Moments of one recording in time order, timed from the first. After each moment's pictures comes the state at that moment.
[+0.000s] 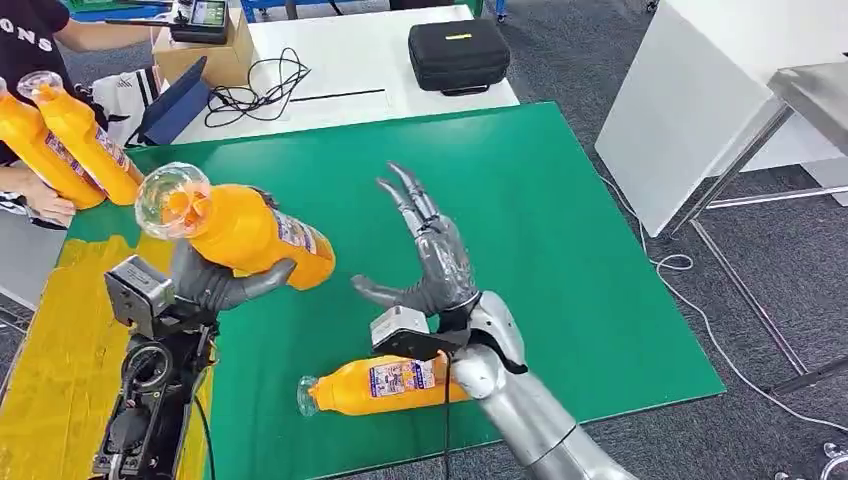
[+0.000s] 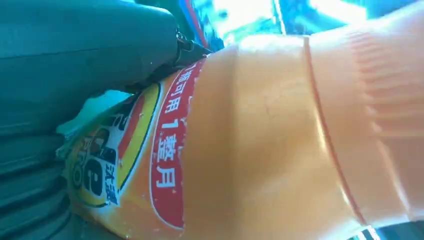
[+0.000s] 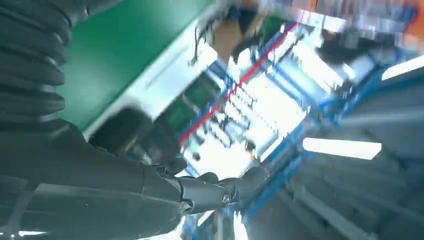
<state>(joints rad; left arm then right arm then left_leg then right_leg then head) -0.32 -0.11 -0.18 -1.50 -0.13 -0.13 -0.44 -0.33 0.12 0.51 -1.38 0.57 -0.46 -0.39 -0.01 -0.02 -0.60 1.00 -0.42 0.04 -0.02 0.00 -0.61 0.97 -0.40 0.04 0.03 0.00</state>
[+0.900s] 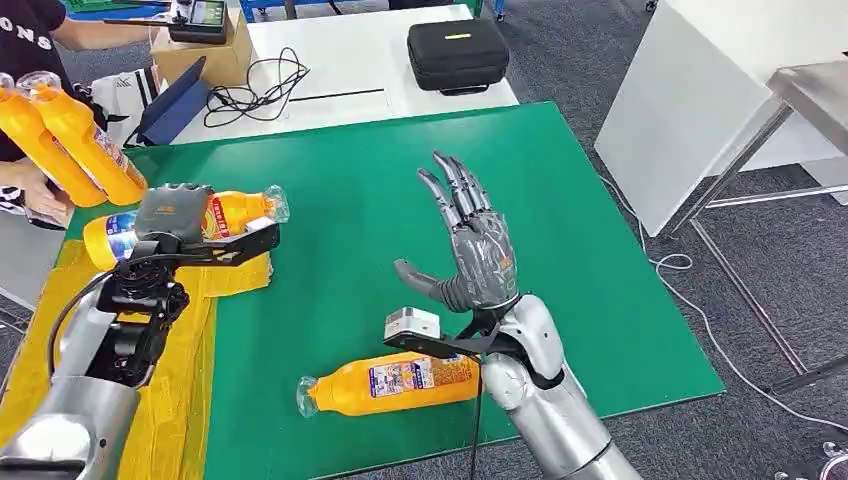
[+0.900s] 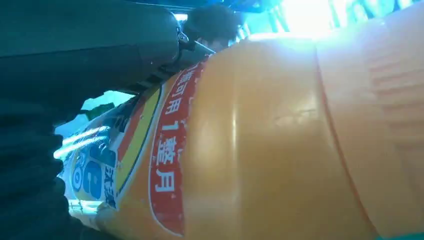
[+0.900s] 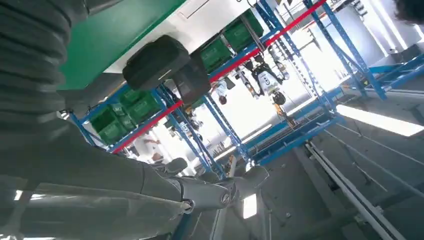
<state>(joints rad) -0.70 0.01 -0.20 -0.90 -1.52 -0.03 0.10 -0.26 0.07 0.44 -1.54 0.88 -0.48 -0.22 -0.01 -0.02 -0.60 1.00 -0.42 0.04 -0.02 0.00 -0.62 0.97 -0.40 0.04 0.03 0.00</state>
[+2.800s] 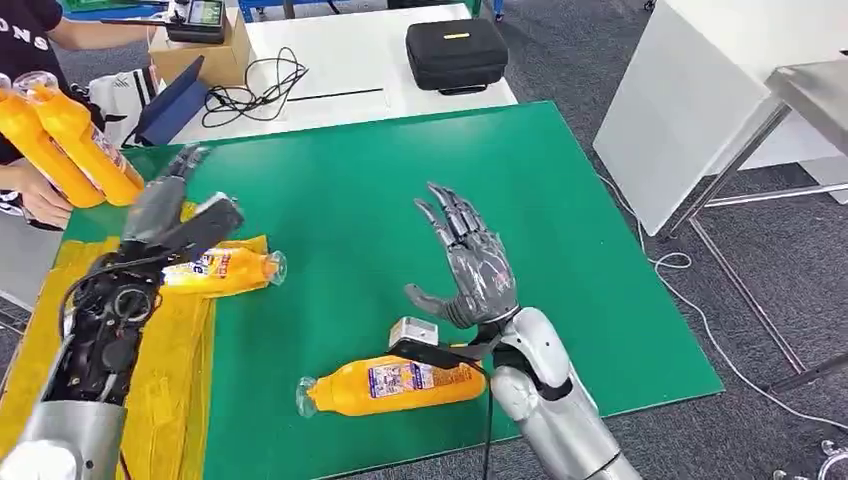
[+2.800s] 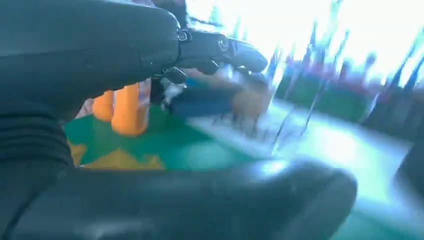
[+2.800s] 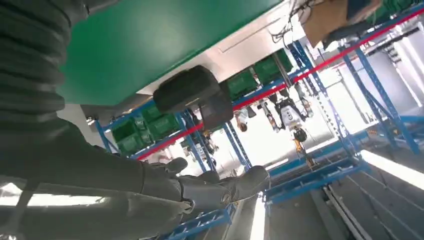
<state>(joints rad) -0.56 0.02 -0.04 -1.18 -0.83 0.03 -0.20 -0.20 0.03 0.42 -1.52 0.94 -0.37 -0.18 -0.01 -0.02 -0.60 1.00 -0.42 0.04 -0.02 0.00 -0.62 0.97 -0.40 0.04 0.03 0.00</state>
